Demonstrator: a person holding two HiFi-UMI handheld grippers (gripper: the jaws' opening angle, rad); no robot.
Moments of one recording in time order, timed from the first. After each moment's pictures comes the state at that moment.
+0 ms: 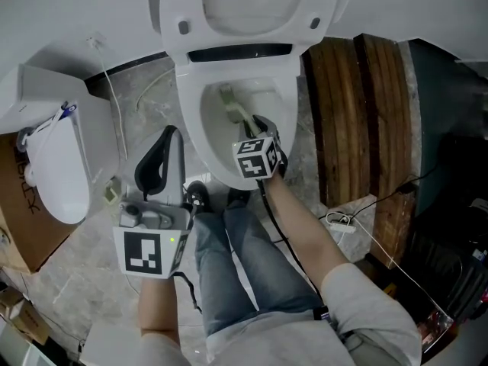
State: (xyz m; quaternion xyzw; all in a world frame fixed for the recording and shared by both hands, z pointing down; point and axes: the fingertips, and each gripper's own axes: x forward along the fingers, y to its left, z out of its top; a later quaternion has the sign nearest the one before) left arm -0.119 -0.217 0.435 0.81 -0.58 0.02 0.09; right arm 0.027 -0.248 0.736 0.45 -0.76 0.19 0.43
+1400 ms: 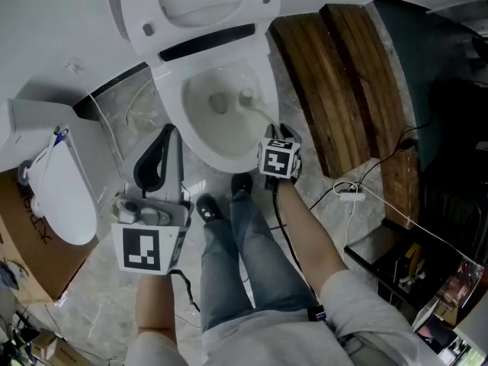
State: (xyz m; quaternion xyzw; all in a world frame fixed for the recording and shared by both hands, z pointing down) left arm -0.081 -0.180 0.413 0.87 -0.49 0.03 0.08; right arm 0.163 -0.161 0.714 0.64 -0.60 0.31 0.36
